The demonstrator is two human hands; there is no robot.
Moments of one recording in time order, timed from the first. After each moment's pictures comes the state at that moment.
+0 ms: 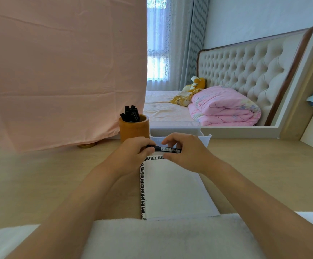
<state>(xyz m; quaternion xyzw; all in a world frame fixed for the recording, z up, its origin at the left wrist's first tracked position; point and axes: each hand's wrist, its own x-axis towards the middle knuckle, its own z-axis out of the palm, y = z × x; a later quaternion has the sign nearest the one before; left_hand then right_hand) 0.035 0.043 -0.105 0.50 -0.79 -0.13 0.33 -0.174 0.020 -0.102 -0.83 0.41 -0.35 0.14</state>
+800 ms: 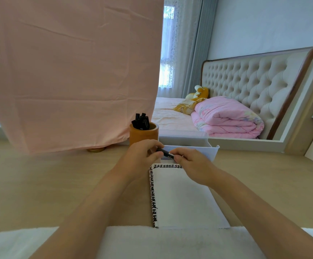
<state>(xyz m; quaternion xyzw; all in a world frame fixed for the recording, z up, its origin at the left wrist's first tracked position) 0.044 0.041 -0.104 0.49 -0.76 -0.13 0.41 -0.157 0.030 -0.096 -0.81 0.44 -0.29 0.25</state>
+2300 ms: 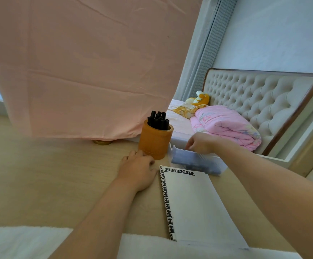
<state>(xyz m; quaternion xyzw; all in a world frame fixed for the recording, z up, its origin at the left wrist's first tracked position) 0.075 0.022 -0.152 0.66 -0.71 -0.06 0.24 -0.132 -0.095 -0.054 -0.78 0.63 0.02 0.09</state>
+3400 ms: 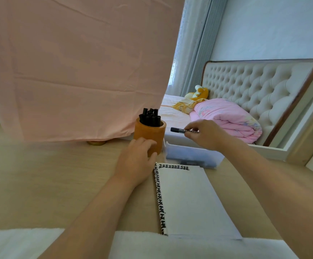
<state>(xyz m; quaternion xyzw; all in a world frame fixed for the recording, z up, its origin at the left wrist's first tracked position) 0.061 0.025 -0.137 0.59 -0.70 0.00 0.40 -0.157 -0.050 -0.039 -0.83 0.53 -0.19 0.03</state>
